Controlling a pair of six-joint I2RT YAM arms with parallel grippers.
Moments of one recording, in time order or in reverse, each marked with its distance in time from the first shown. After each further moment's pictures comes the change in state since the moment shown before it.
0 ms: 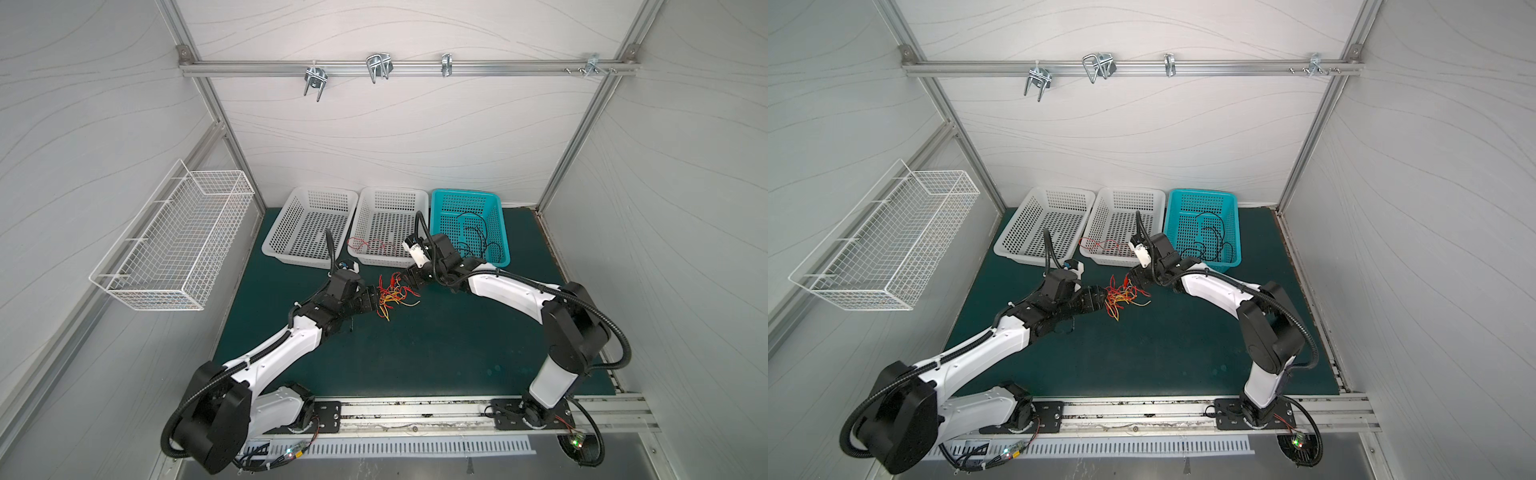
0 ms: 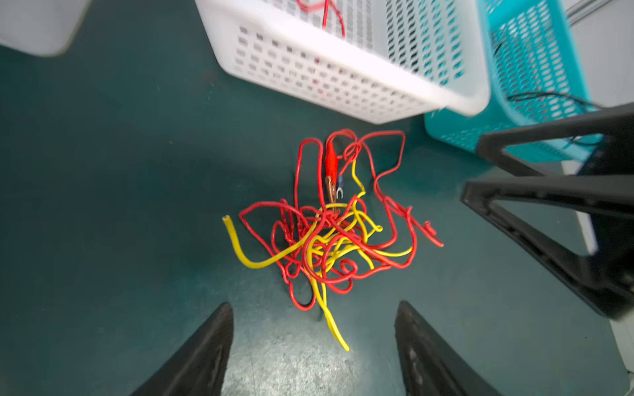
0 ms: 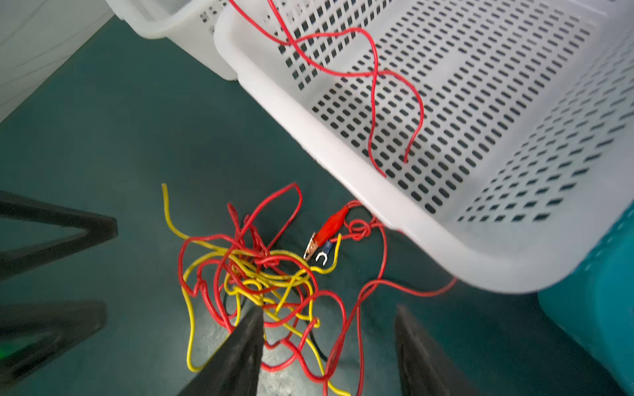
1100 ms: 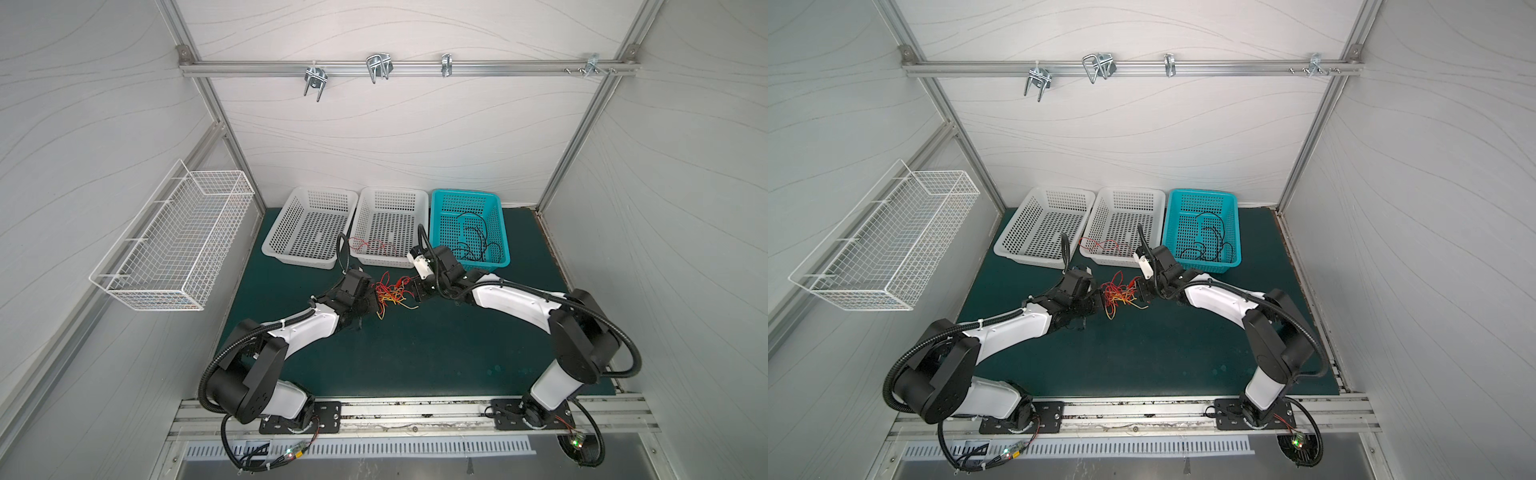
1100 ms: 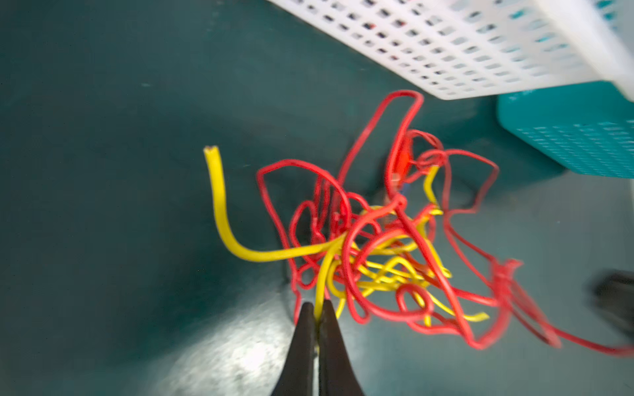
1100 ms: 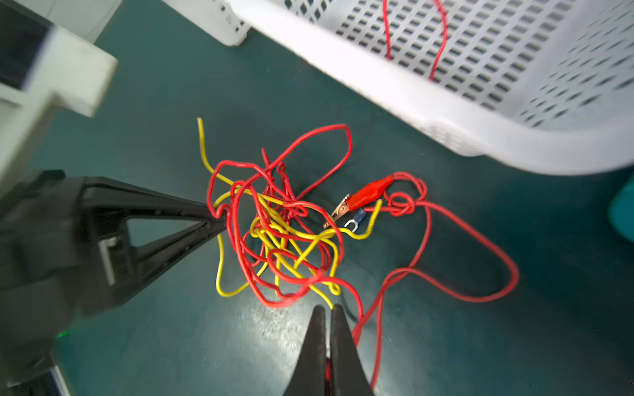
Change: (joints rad) left arm -0.001 0.218 0.023 0.068 -0.044 -0.107; right arm 0.030 -0.096 -0.112 0.004 0.019 0.141
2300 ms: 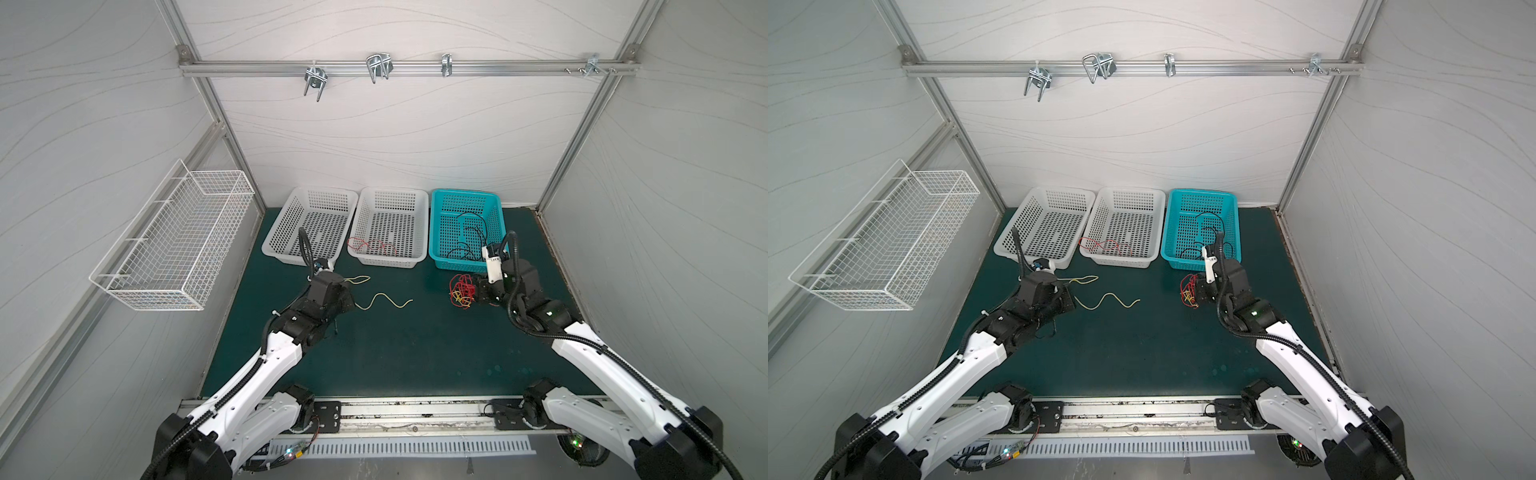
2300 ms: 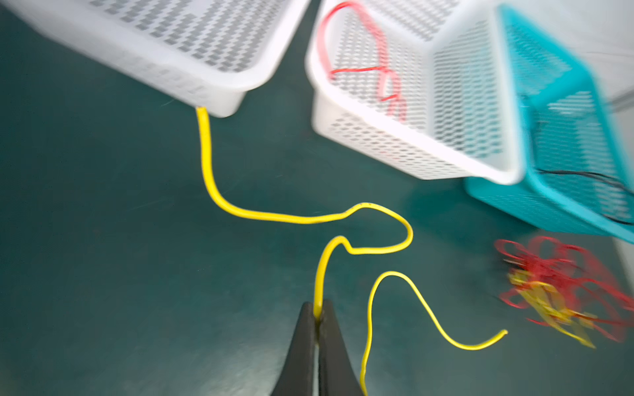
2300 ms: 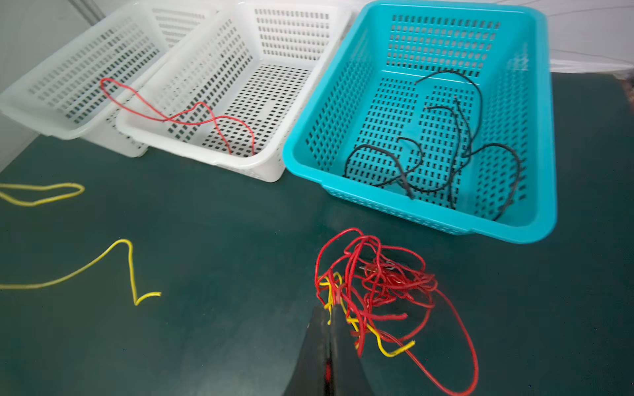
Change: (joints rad) left arm 0.057 -0.491 0.026 -0.299 -0.129 0.102; right arm -0.210 -0.663 -0.319 -0.109 0.193 -0.033
